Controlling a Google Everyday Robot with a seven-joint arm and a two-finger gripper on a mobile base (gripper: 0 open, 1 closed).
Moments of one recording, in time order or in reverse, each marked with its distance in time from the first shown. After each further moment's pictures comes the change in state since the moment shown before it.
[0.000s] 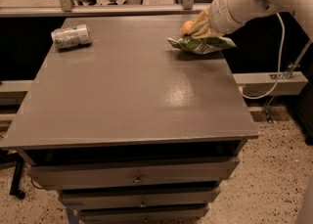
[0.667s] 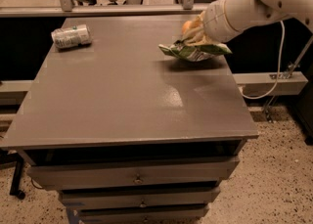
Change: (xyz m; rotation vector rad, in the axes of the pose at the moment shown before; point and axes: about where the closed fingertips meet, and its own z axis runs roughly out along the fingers) arm -0.054 0.026 -0.020 0.008 -0.052 -0.024
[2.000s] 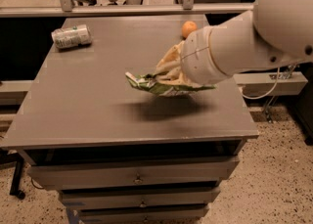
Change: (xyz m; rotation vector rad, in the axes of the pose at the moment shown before) arm -0.163 0.094 -0.054 -0.034 -0.086 0.162
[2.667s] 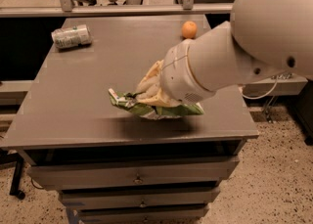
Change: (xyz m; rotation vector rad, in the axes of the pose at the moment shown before) arm -0.052 0.040 0.011 -0.125 -0.035 0.255
